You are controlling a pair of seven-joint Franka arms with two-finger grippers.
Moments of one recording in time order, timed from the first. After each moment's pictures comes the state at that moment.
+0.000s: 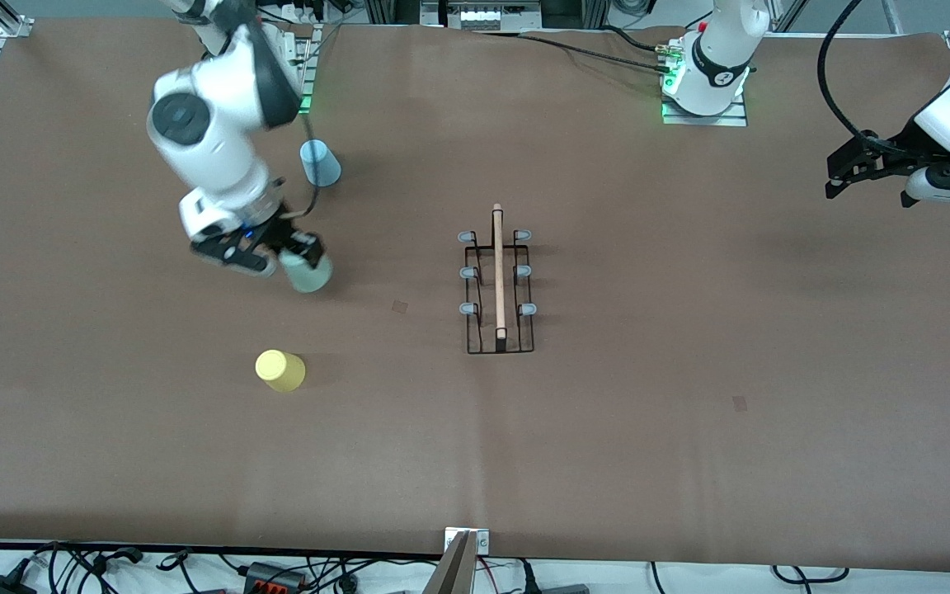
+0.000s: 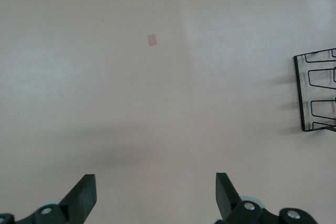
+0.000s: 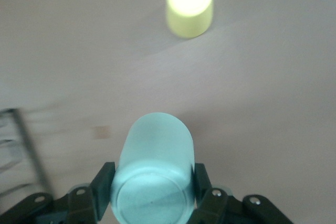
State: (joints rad) left arm 0.02 -0.08 -0.05 -1.69 -0.01 1.62 0.07; right arm 0.22 0.07 0.27 -2.11 -0.02 2.31 0.92
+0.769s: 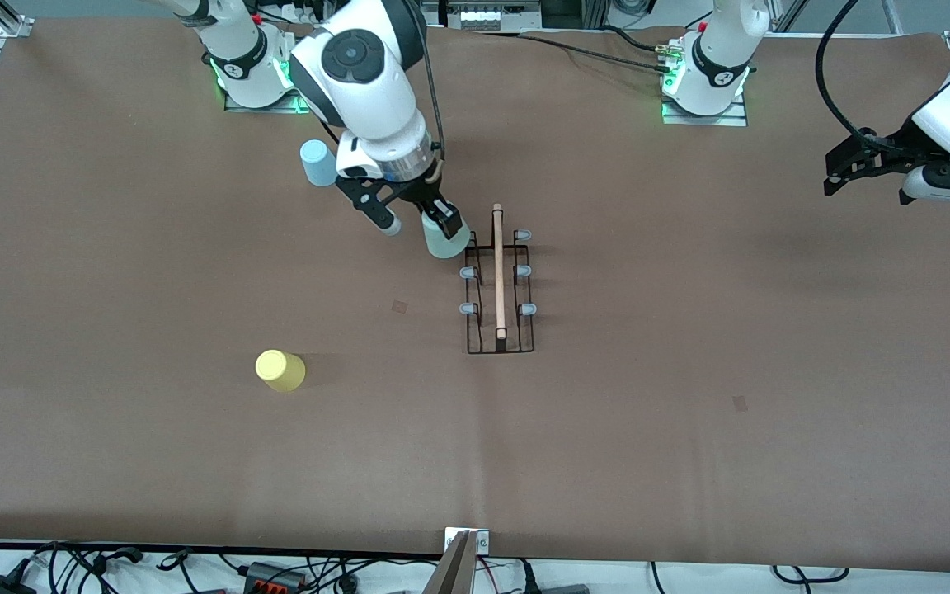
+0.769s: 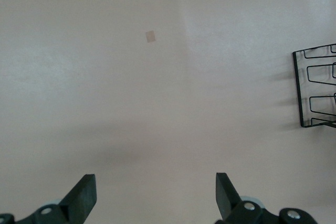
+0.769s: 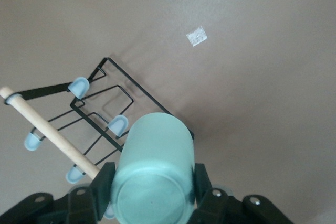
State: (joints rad) left arm 0.01 -0.08 -0.06 -1.68 -0.01 1.60 0.07; right arm 0.46 0.29 0.33 -1.83 -0.02 2.28 1.57
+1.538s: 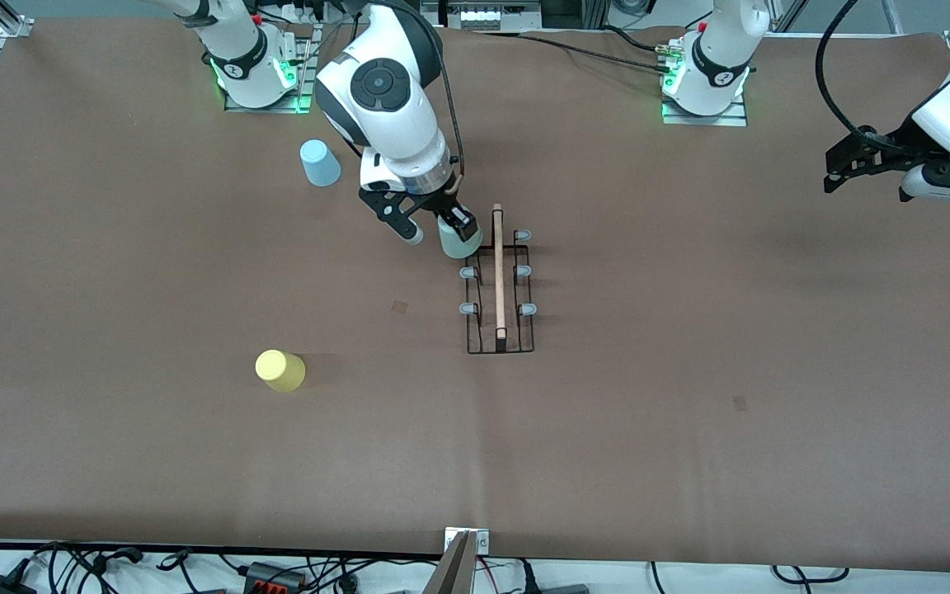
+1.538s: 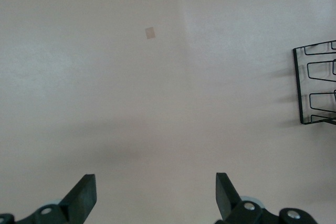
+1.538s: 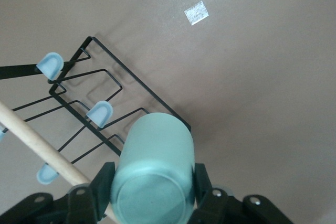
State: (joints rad) left arm 0.01 -0.08 -0.06 -1.68 -0.01 1.59 0.07; right arm 0.47 0.36 0.34 -1.82 -0.02 2.31 1.56
